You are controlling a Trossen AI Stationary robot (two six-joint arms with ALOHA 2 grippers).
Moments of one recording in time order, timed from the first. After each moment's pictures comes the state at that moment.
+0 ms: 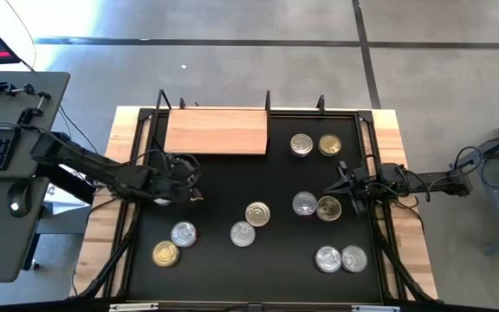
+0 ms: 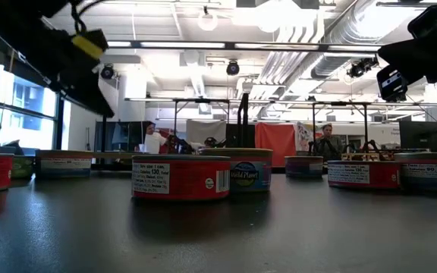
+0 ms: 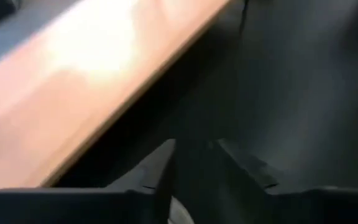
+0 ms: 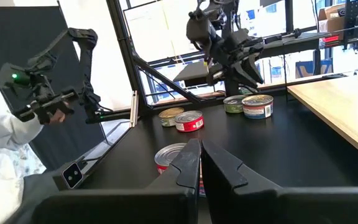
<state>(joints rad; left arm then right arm) -0.25 1.07 0.55 -0.53 -0.74 -0.68 0.08 0.01 0.01 0.03 -0.12 0.21</state>
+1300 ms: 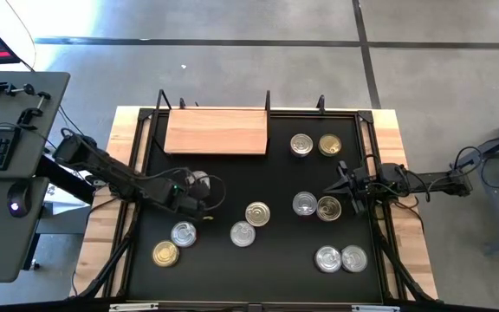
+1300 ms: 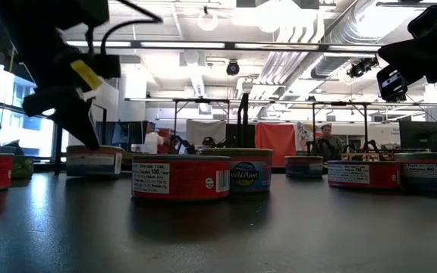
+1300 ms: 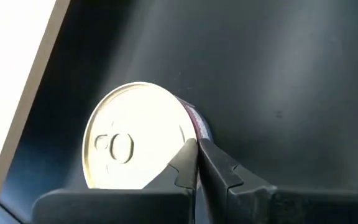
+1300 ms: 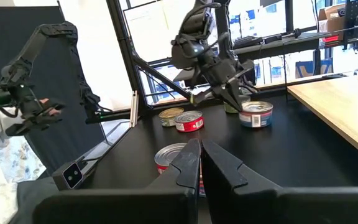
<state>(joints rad) -0.36 1.43 0.74 -0.69 -0.56 -0.57 0.08 0.01 0.01 0.03 -0.12 0.21</state>
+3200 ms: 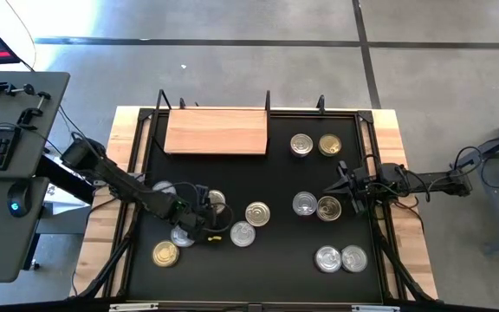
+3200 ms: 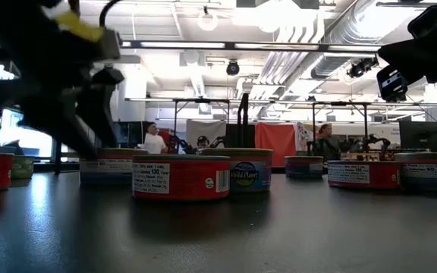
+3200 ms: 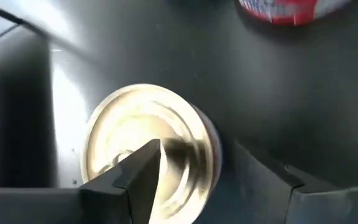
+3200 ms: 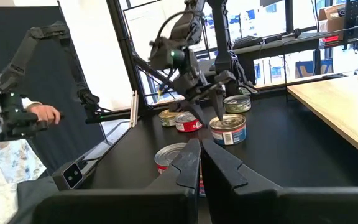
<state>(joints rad) -0.48 1.55 0.76 -0.41 -0.51 -0.09 0.08 0.01 0.01 0.03 -0.12 0.21</state>
